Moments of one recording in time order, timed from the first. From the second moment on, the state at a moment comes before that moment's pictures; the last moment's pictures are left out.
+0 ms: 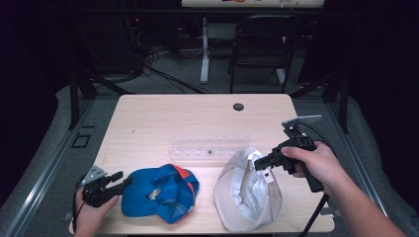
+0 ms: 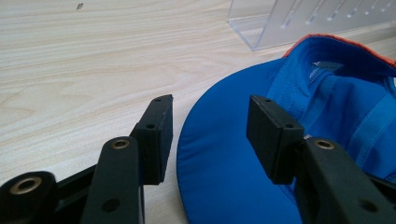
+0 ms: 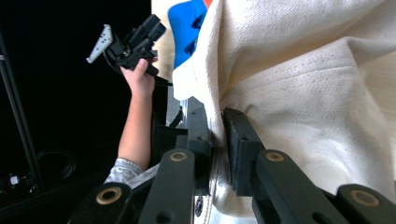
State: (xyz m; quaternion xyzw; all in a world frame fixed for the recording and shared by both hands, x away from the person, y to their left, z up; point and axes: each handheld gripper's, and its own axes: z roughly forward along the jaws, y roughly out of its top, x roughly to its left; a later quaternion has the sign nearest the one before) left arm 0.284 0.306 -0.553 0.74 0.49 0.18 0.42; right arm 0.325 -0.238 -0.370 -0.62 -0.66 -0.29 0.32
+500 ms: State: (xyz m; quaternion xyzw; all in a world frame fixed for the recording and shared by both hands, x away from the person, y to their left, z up) left arm 0.284 0.306 -0.553 0.74 0.49 0.17 0.42; right arm 0.338 -0.244 -0.346 -0.61 -0.63 -0.36 0.32
